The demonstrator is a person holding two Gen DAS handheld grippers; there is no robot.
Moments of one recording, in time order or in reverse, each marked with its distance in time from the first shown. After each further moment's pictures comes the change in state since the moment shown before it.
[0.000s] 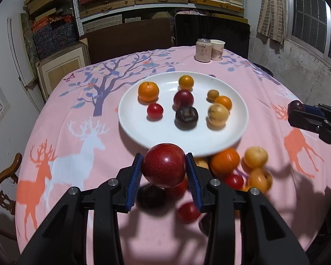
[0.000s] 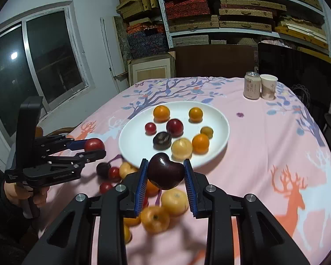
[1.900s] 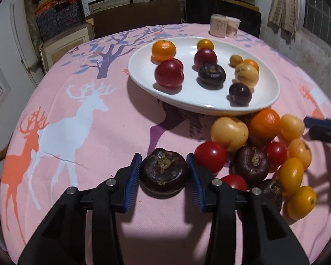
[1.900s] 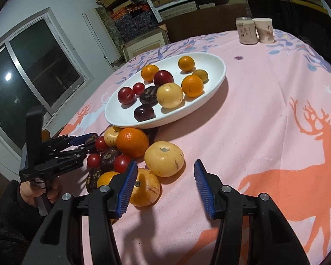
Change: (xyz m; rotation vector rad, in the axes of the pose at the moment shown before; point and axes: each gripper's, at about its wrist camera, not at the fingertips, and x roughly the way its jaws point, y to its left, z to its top) left arm 0.041 0.026 -0.051 -0.053 0.077 0.027; right arm 0.037 -0.038 -0.062 0.205 0.159 0.108
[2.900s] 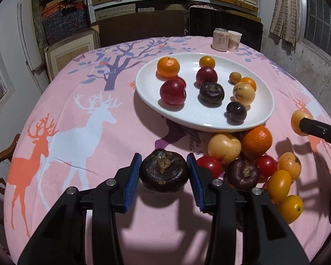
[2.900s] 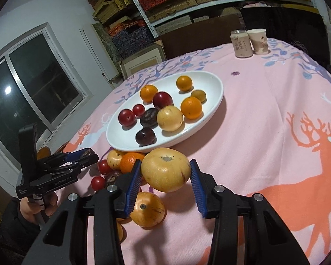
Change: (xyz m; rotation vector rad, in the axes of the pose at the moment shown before) left arm -0.022 -0.003 0.008 -0.009 -0.061 0.013; right arm -0.010 0.004 0.013 0.029 -0.124 0.000
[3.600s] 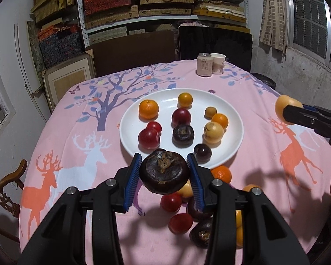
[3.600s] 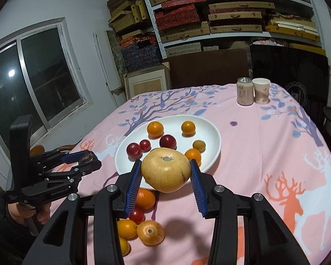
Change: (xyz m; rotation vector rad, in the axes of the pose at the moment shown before) left arm -0.048 -0.041 0.045 0.051 -0.109 -0.009; right arm -0.043 0.032 0.054 -0.166 -0.112 -0.069
